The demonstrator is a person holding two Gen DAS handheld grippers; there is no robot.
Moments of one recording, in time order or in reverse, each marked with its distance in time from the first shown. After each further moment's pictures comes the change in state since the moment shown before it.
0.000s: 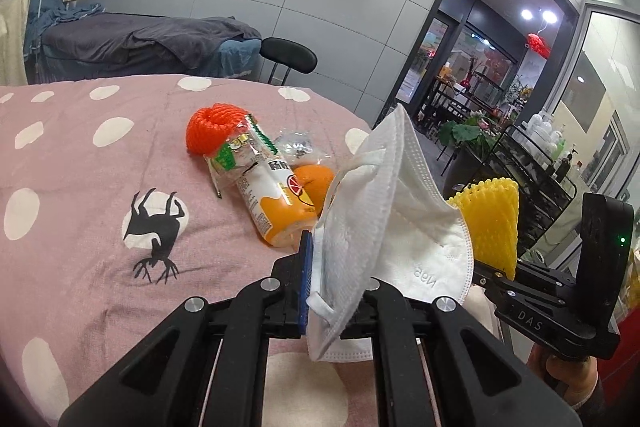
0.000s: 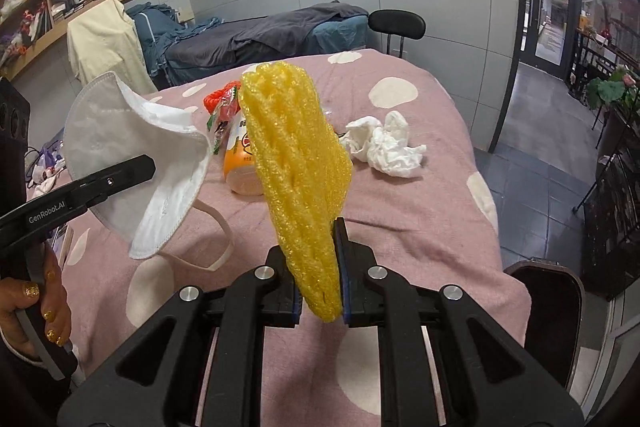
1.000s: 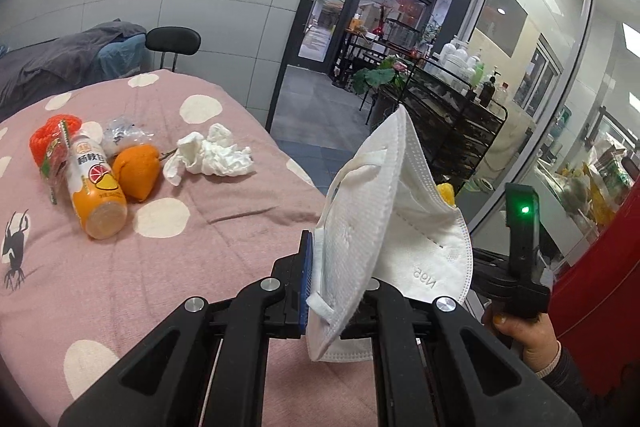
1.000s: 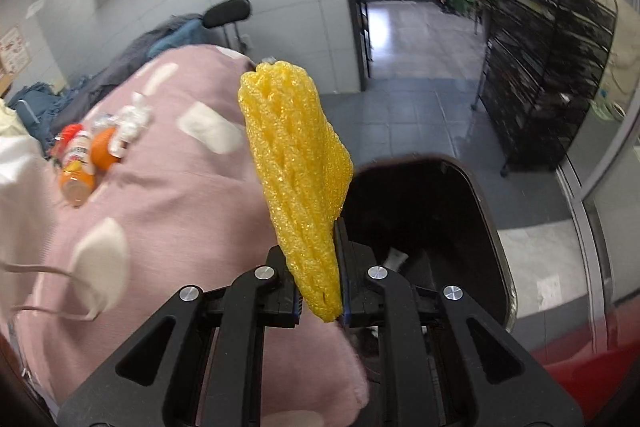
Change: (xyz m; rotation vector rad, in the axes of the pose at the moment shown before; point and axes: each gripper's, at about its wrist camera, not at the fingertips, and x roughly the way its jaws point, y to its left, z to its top) left arm 0.039 -0.137 -0.037 0.243 0.123 -0.241; right arm -0.042 -0.180 -0.102 0.425 0.057 -0.326
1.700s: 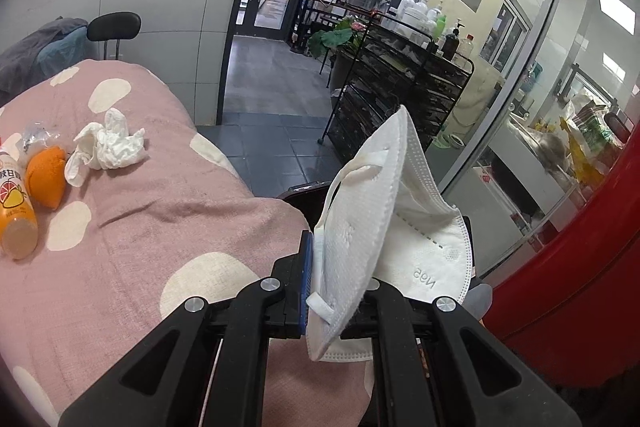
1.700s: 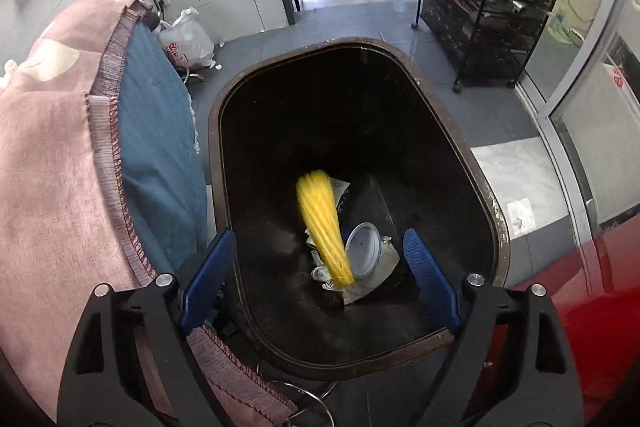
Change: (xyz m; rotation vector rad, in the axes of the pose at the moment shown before) left arm 0.060 -0.054 -0.001 0.089 0.136 -0.116; right arm 0.084 -0.063 -0.052 0.146 0.196 -0.158
